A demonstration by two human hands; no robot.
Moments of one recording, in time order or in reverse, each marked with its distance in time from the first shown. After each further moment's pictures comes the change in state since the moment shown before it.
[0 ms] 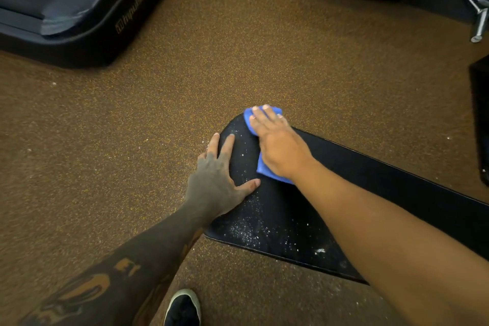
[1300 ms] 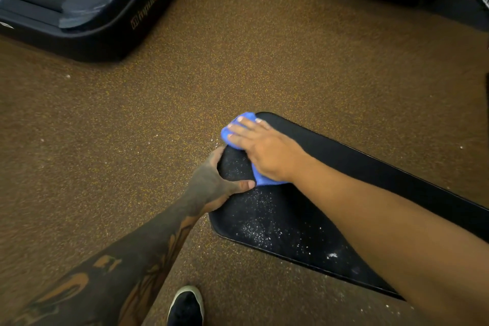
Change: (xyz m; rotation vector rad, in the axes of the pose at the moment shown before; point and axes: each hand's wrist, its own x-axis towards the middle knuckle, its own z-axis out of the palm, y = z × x) left_hand 0.003 -0.039 -0.007 -0.593 -0.103 -0.194; right_hand 0.018 -0.029 0.009 -0.063 -0.148 -0.382
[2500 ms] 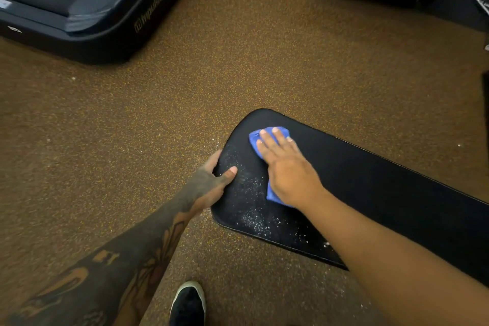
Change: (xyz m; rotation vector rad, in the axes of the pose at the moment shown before) left_hand -0.011 -0.020 0.002 -0.263 -0.067 -0.062; right_hand -0.064 -0.033 0.012 0.022 0.141 0.354
